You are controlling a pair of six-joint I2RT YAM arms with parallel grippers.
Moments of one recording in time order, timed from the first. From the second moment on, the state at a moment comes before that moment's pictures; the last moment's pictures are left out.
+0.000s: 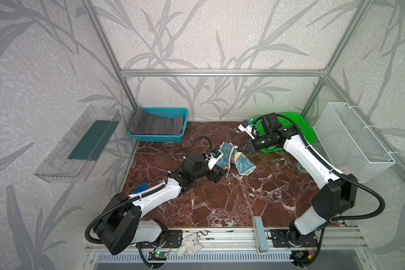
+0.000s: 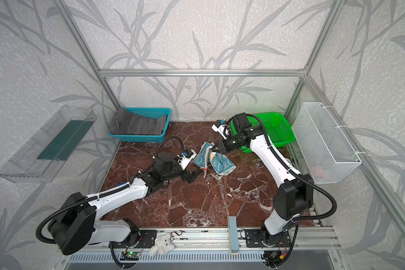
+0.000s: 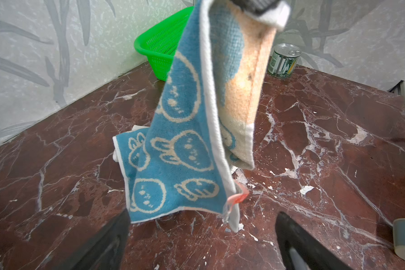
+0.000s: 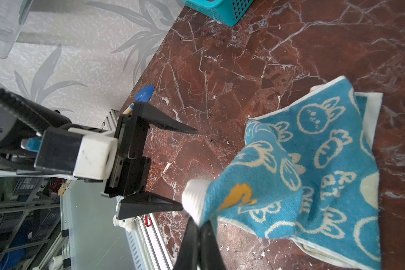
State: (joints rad) left arm -0.65 1.33 0.67 0.22 0.27 0.14; right arm 0.35 1.63 1.57 -0.94 -0.76 -0.05
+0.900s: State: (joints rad) left arm -0.79 1.71 0.58 0.75 -0.03 0.05; right arm 0.32 1.63 1.57 -0.86 -0.76 0.03
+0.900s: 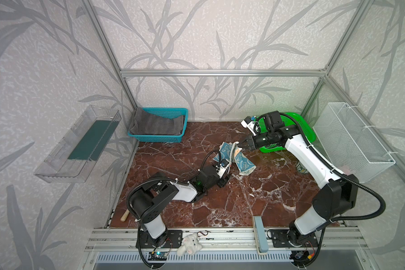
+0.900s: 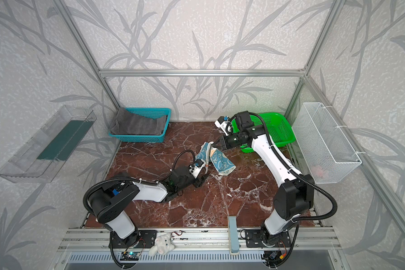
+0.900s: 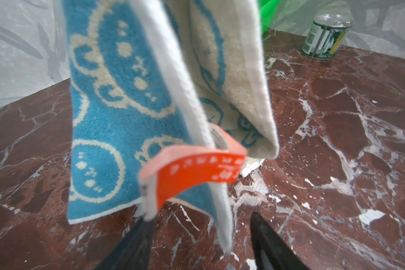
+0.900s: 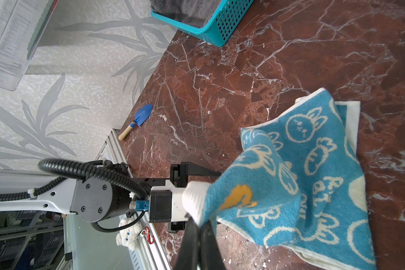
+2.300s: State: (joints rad) left arm -0.60 1.19 0.77 0.15 0.00 0.33; right arm 0.29 1.50 1.34 -0.87 -0.57 -0.19
